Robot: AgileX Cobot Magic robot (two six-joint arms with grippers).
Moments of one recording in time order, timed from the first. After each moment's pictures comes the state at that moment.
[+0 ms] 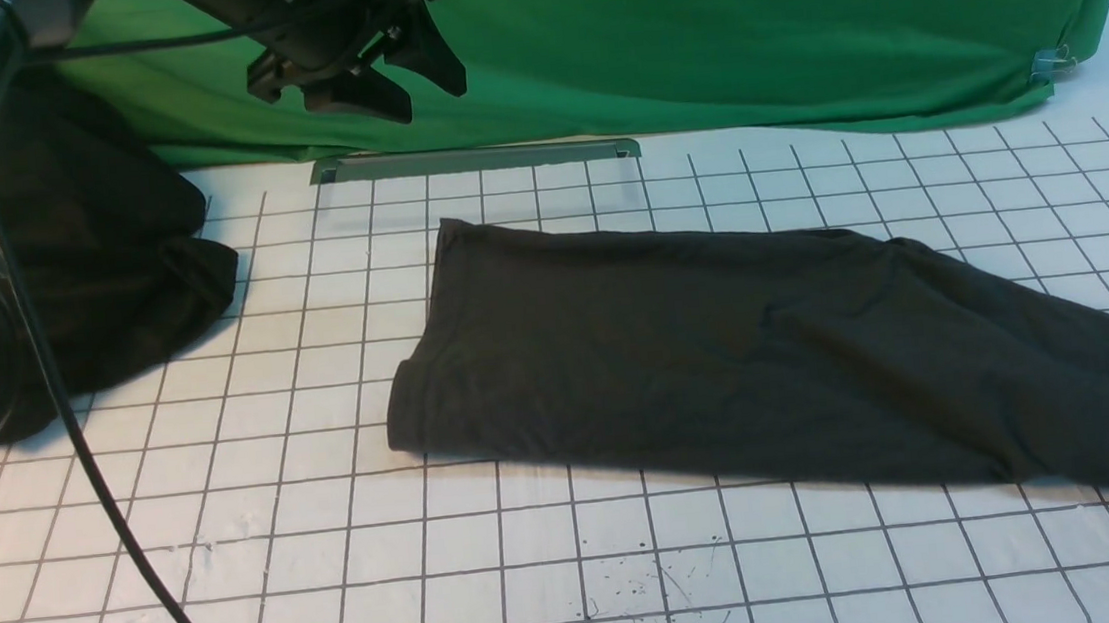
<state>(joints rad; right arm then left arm) -0.47 1.95 -1.40 0.04 1.08 -0.14 -0.13 2.30 -2.39 -0.52 1.20 -0.04</state>
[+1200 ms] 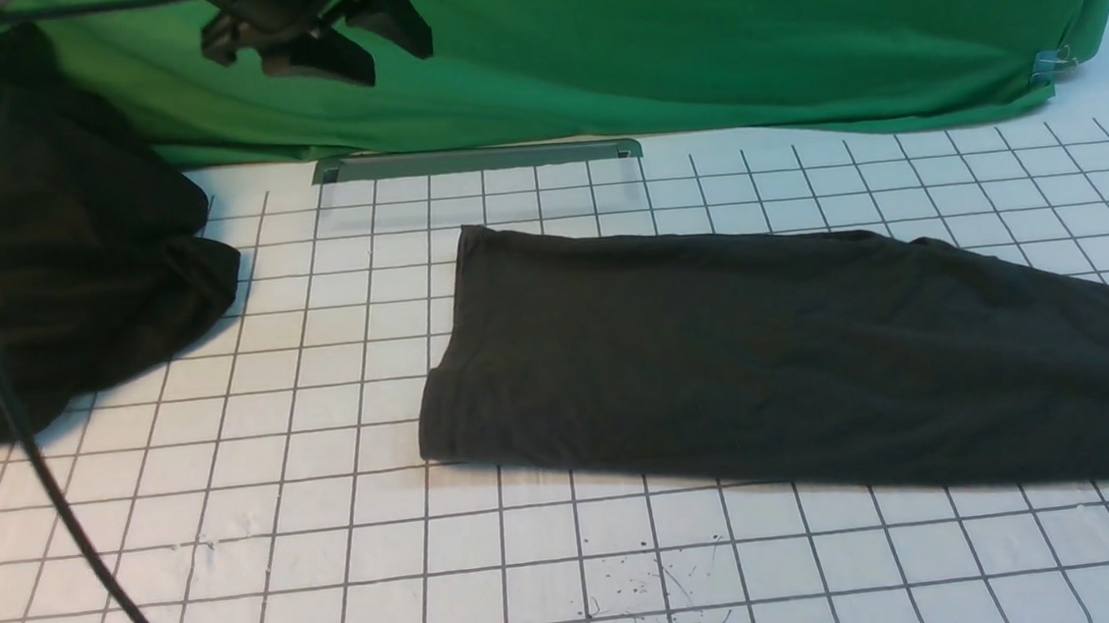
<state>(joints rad) -0.46 1.92 -1.75 -0.09 1.17 0.01 -0.10 2.16 -2.30 -0.49 1.21 -0.04</state>
